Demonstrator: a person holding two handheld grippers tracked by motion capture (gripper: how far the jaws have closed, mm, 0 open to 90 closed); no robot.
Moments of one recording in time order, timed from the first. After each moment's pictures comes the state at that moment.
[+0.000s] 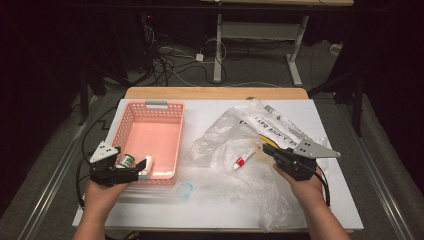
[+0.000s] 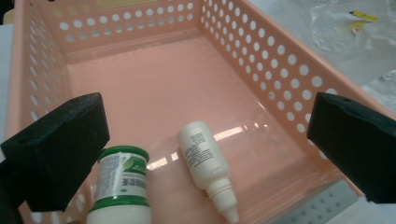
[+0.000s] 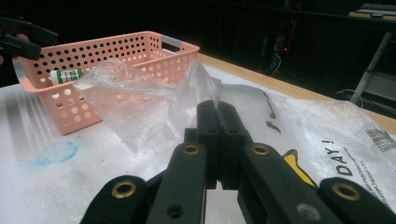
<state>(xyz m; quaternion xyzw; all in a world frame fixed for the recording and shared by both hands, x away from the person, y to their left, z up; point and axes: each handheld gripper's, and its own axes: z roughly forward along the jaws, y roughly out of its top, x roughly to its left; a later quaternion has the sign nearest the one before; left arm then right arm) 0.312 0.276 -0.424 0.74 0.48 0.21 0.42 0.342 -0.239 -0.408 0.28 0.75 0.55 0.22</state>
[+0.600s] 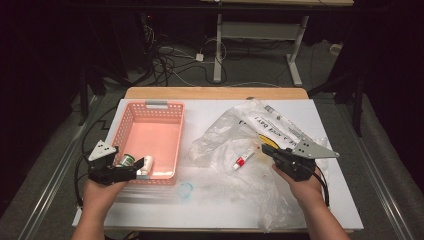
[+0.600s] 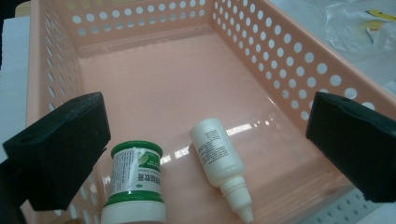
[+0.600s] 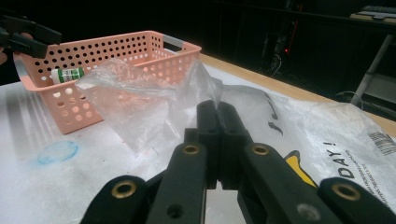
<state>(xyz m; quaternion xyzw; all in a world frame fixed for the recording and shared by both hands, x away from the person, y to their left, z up) 0.318 0.280 -0.426 0.74 0.49 0.21 0.41 0.342 -0.236 -0.407 0.28 0.75 0.55 0.22</state>
